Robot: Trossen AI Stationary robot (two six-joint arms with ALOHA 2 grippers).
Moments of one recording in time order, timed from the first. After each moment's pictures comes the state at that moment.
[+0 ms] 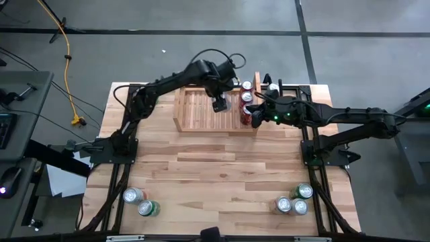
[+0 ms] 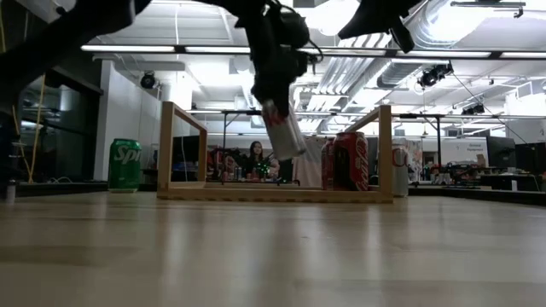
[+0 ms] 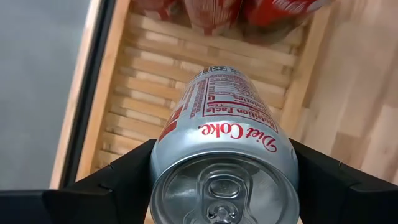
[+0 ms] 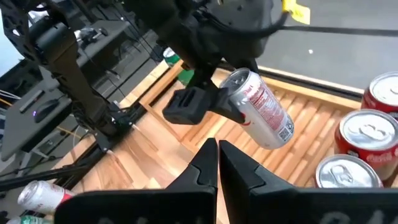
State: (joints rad) left arm 0.42 2.25 2.34 -1.33 -0.03 0.17; right arm -0.08 1.09 1.01 -0.35 0.38 0.70
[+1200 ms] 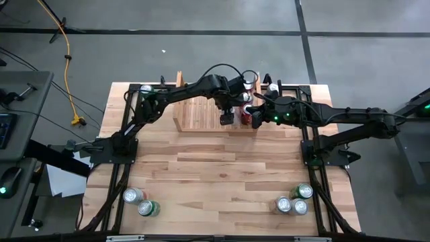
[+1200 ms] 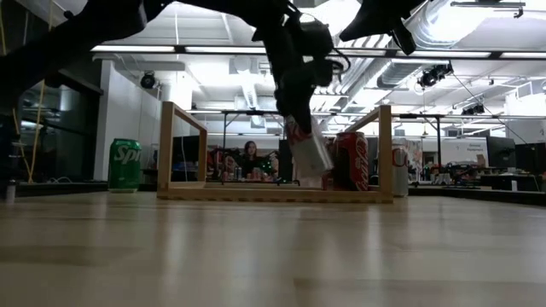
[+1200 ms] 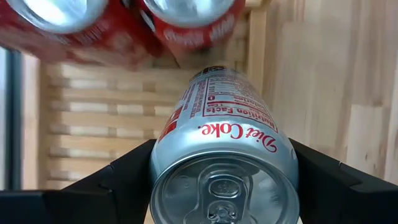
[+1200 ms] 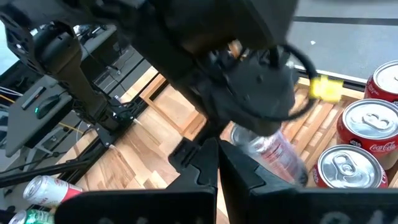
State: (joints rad) left arm 0.32 2.35 2.34 -1.23 0.04 0.28; right arm -0.08 1.09 1.01 -0.38 0.36 0.73
